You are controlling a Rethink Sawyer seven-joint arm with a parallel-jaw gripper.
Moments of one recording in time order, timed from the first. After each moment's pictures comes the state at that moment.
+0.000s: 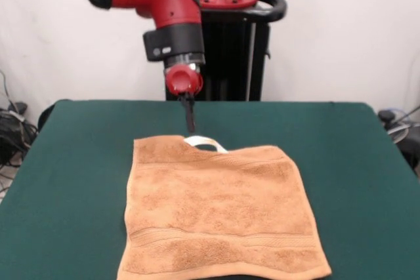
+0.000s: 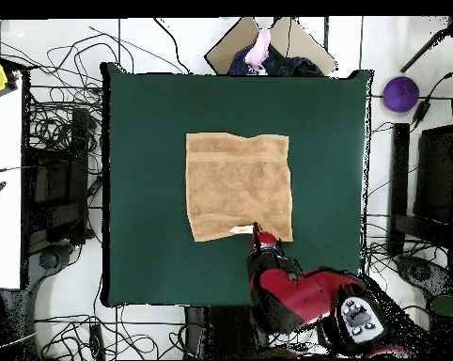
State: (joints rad) arm -0.52 -0.60 0.00 2.01 -1.04 -0.47 0.76
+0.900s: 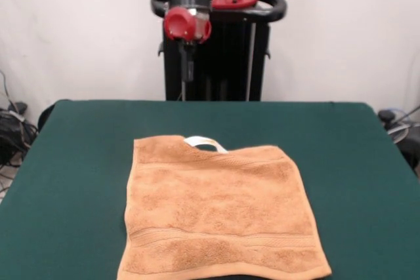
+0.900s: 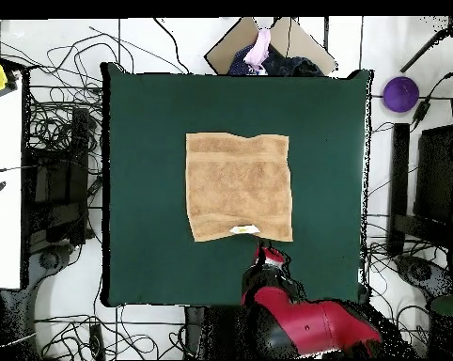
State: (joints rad) arm -0.68 -0.99 0.22 2.29 -0.77 -0.13 0.77
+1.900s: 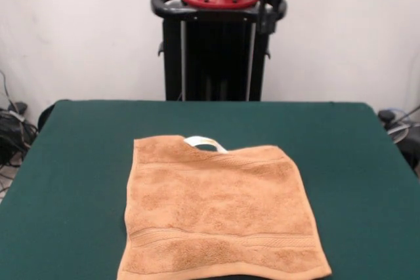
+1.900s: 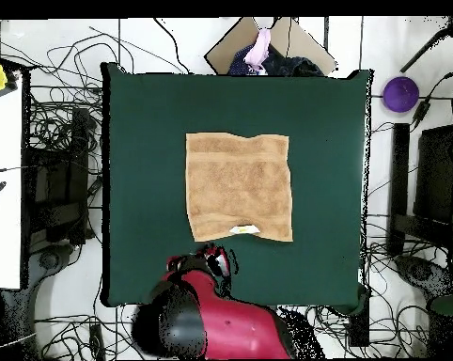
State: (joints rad) arm -0.08 -1.17 -0.10 2.20 0.01 0.32 1.29
